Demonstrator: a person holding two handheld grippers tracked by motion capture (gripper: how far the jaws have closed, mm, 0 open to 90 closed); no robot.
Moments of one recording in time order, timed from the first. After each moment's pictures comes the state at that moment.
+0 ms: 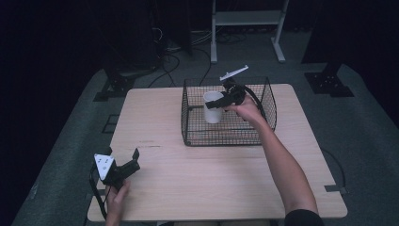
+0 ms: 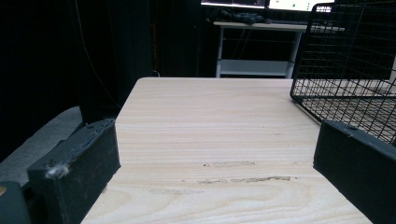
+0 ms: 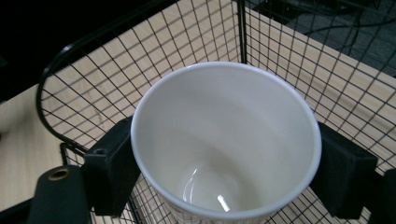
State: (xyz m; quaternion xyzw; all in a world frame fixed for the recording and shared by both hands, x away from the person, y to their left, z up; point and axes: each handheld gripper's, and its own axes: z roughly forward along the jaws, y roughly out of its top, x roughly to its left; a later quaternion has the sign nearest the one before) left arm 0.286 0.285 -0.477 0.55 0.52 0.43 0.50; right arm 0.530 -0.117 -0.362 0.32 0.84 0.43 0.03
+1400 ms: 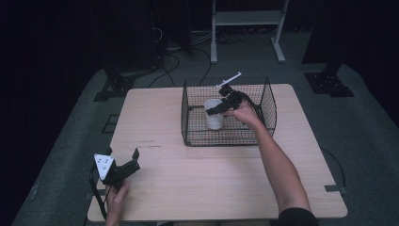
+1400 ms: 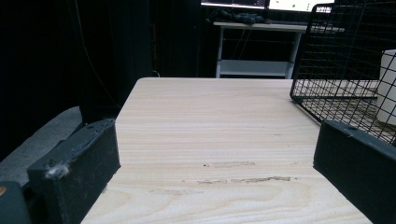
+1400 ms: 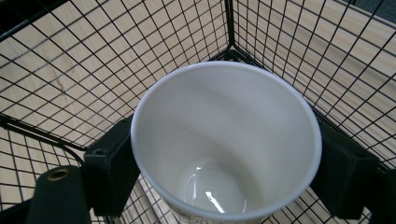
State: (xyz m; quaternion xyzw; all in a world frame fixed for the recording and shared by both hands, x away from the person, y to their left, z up) left arm 0.286 0.285 -0.477 0.55 0.52 0.43 0.50; right arm 0.544 -0.110 -0.398 0.33 0.87 0.37 0.03
